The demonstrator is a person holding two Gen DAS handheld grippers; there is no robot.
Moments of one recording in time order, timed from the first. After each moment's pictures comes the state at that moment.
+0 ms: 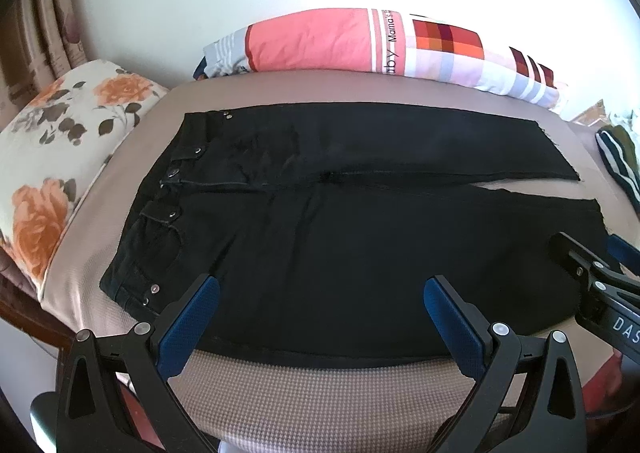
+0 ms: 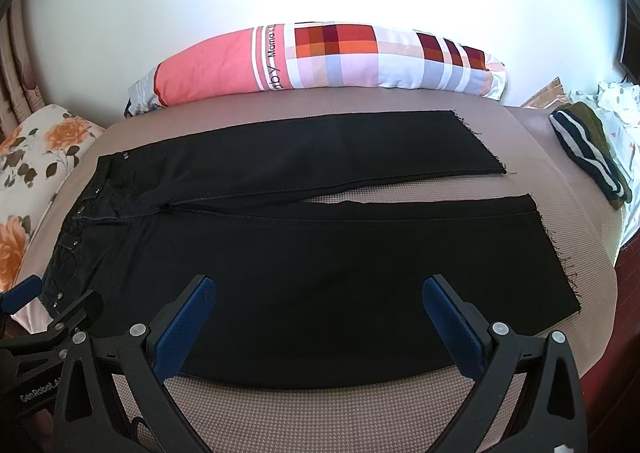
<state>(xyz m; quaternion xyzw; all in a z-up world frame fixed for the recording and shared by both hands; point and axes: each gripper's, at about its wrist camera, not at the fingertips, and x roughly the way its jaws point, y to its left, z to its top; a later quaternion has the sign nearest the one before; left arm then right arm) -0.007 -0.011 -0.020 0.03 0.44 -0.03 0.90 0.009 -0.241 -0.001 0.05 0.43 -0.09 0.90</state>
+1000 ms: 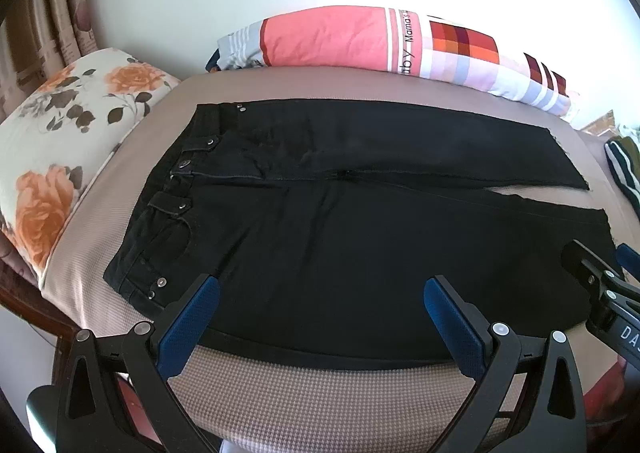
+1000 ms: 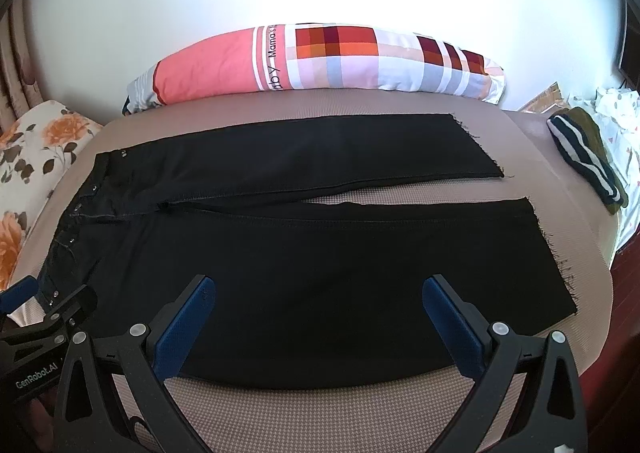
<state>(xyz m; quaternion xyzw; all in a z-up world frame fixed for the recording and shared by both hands) -0.003 0.000 -0.023 0.02 0.44 -0.02 0.90 0.008 -0.236 -0.001 0.05 0.42 -0.09 0.90</state>
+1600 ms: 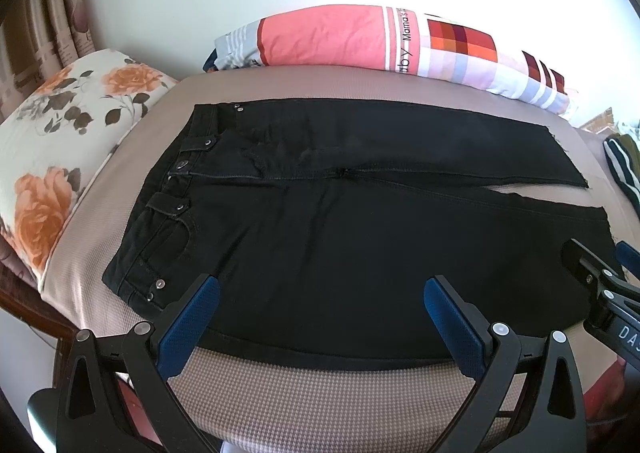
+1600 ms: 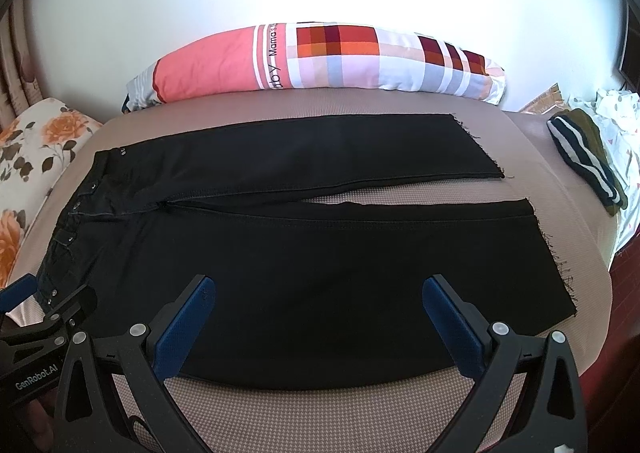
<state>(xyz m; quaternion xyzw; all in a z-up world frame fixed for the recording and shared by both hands) -0.001 0.001 -0.025 0.02 0.44 -0.02 0.90 0.009 -0.236 -0.001 0.04 0.43 -0.09 0.90</state>
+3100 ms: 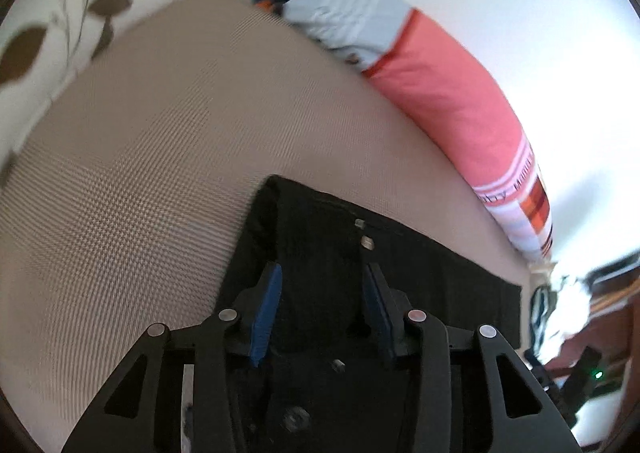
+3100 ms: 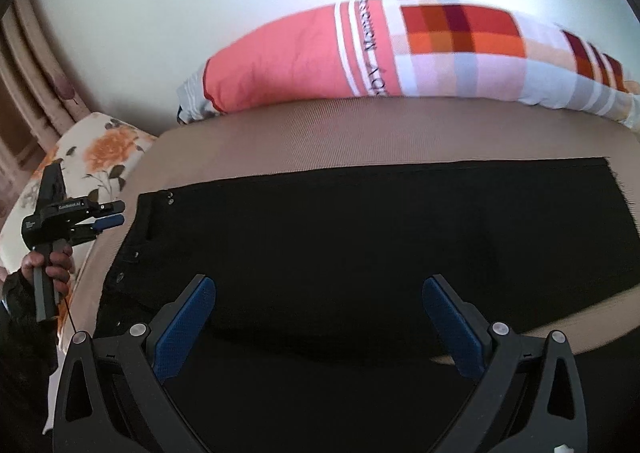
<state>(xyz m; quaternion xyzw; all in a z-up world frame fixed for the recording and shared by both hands) 0.326 0.272 -0.092 -0.28 0.54 -0.12 0.79 0.219 -0.216 -0.028 0.11 0.47 0.08 0.87</state>
